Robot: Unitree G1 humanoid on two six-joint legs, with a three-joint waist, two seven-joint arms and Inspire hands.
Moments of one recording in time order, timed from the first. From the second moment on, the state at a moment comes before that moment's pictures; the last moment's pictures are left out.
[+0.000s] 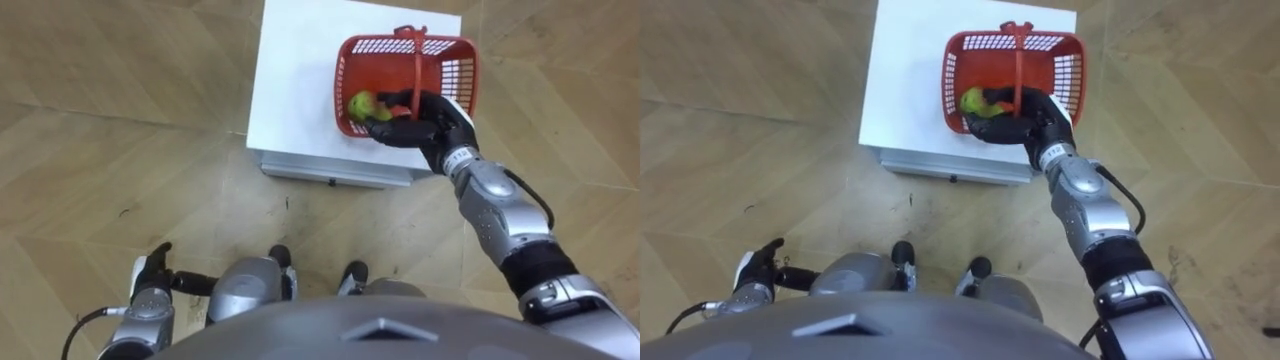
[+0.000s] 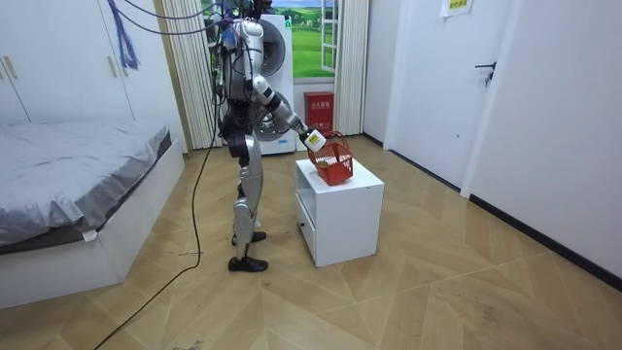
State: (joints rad) left arm 0.17 0.22 -0.01 1.01 0.01 0.02 0.19; right arm -0.09 -0.25 0.26 0.58 0.45 0.02 0.05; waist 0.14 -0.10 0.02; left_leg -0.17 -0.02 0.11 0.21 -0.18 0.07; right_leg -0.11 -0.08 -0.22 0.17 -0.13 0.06
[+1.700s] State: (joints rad) left arm 0.25 0.19 0.04 0.99 0.01 0.01 0.19; right arm 0.06 -0.26 0.09 0.33 0.44 -0.03 -0.10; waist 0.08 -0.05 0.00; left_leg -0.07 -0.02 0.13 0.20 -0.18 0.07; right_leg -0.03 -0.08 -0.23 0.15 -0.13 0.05
